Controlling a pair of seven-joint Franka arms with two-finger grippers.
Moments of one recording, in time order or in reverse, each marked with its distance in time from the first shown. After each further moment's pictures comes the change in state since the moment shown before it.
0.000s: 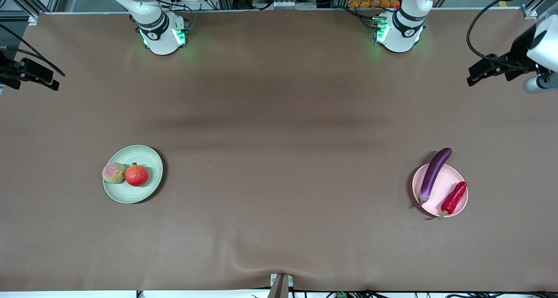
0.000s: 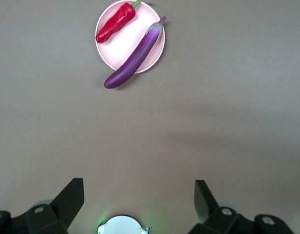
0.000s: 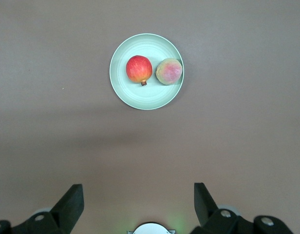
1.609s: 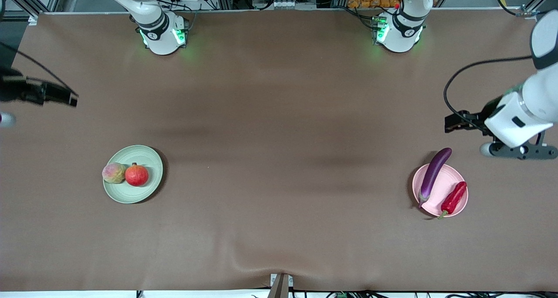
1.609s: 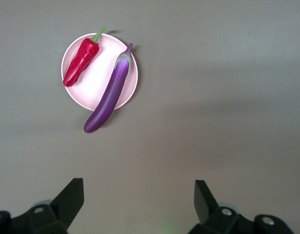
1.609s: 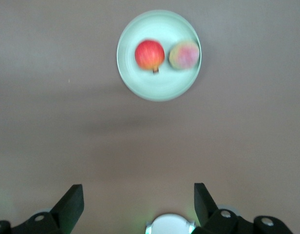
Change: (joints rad) left arm 0.410 0.390 -0.559 0.314 0.129 0.006 0.039; right arm 0.007 0.059 -0.018 -0.024 0.075 -0.030 0.061
